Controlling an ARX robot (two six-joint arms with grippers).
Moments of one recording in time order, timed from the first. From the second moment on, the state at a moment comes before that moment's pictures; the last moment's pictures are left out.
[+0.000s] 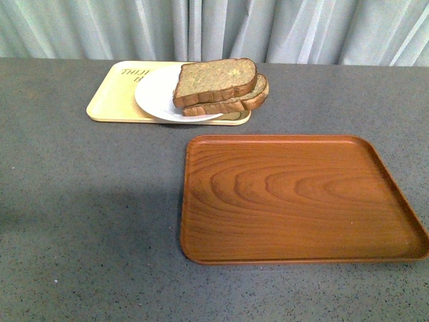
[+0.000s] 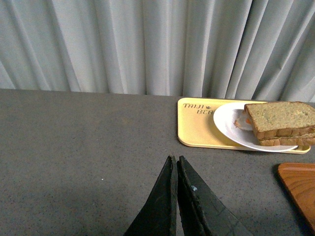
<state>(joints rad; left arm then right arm) 0.00 0.59 0.02 0.58 0.00 -0.01 0.00 0.00 0.02 0.00 0.00 0.00</state>
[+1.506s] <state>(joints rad) 0.00 0.02 0.02 0.00 0.00 -0.01 0.00 0.00 0.02 0.00 0.00 0.00</state>
